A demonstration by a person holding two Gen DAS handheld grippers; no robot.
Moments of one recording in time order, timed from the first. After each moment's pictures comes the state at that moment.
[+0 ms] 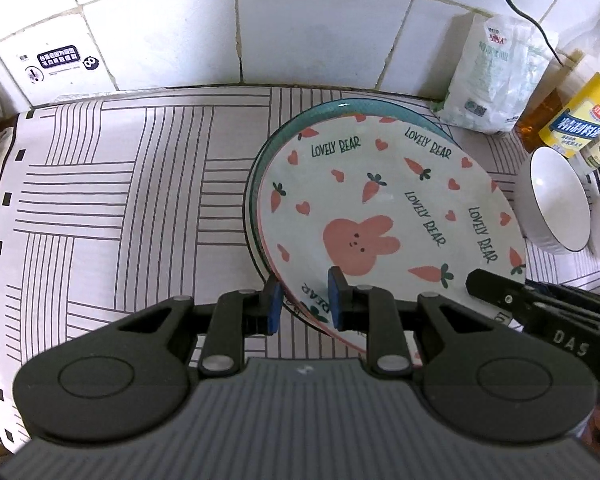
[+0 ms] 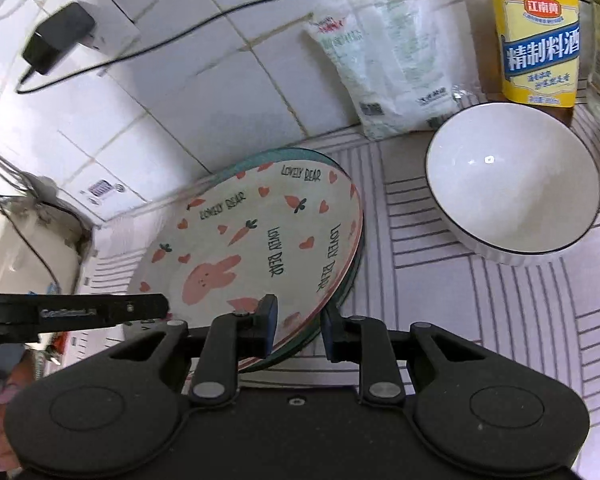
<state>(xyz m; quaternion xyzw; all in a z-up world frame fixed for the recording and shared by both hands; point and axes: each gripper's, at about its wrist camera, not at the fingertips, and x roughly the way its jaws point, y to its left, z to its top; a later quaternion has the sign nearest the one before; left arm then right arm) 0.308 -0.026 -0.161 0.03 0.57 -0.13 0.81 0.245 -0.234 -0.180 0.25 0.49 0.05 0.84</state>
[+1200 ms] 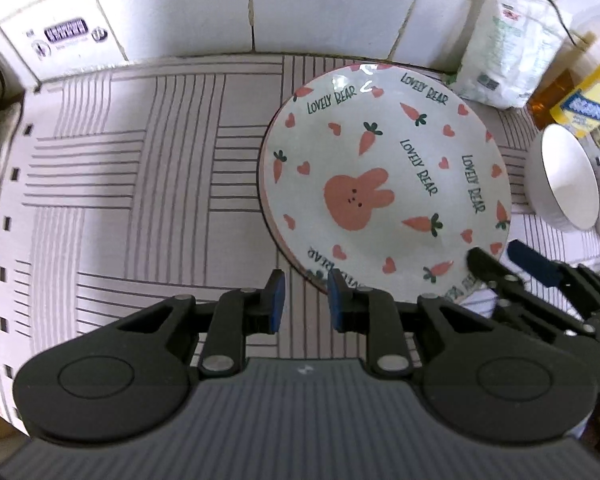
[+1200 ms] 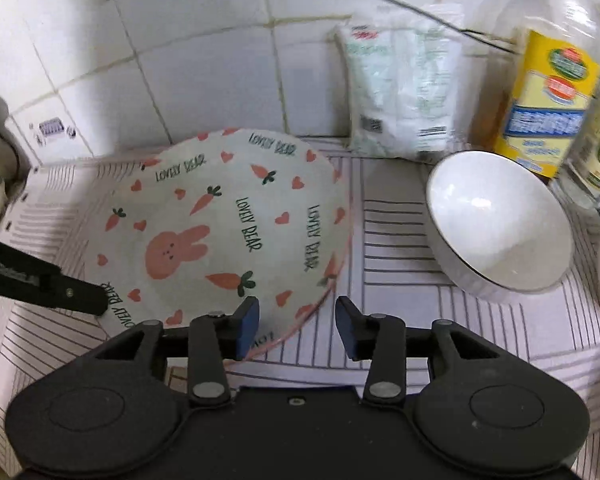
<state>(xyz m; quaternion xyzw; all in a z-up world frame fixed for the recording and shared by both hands) 0.301 -0.017 -0.158 0.04 0.60 -0.12 0.79 0.245 -0.193 -0.171 0.09 0.48 -0.02 0.87</state>
